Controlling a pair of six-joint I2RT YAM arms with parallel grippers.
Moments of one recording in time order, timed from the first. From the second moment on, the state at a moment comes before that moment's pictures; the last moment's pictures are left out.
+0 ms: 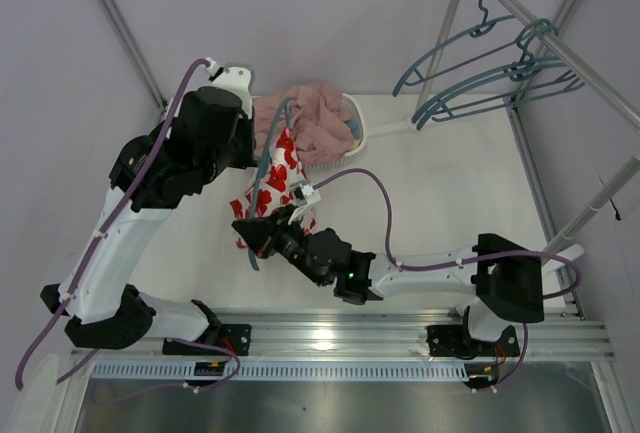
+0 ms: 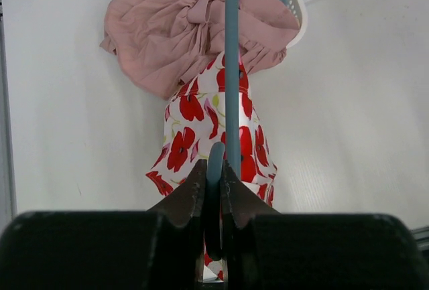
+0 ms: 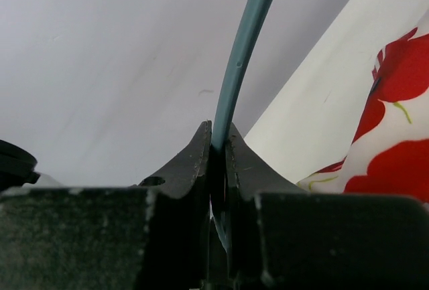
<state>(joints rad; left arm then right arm) -0.73 1.34 1.98 -1.24 -0.45 -0.30 1.37 1.66 1.06 0.79 0.47 0.73</state>
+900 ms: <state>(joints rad) -0.73 1.07 1.98 -1.05 -0.28 -0.17 1.30 1.22 0.94 0.27 0.21 0.88</state>
